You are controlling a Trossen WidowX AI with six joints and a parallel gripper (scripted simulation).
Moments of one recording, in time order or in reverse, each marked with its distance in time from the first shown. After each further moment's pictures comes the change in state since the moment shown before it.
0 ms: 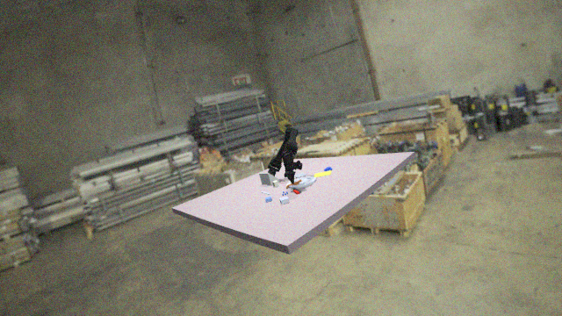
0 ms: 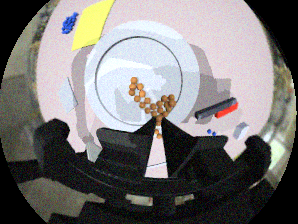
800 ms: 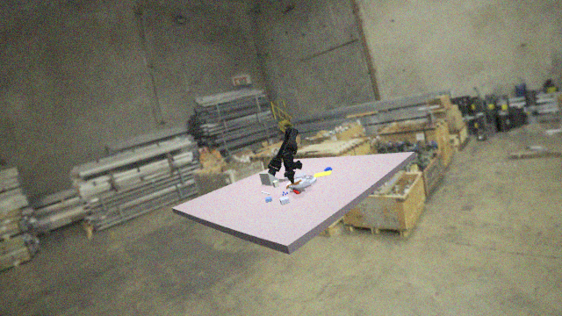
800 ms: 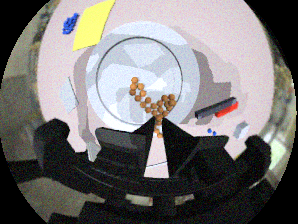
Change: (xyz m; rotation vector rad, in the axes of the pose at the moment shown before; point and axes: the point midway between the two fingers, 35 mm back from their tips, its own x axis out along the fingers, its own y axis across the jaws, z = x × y) arm -0.002 0.001 0.000 0.004 -0.001 0.004
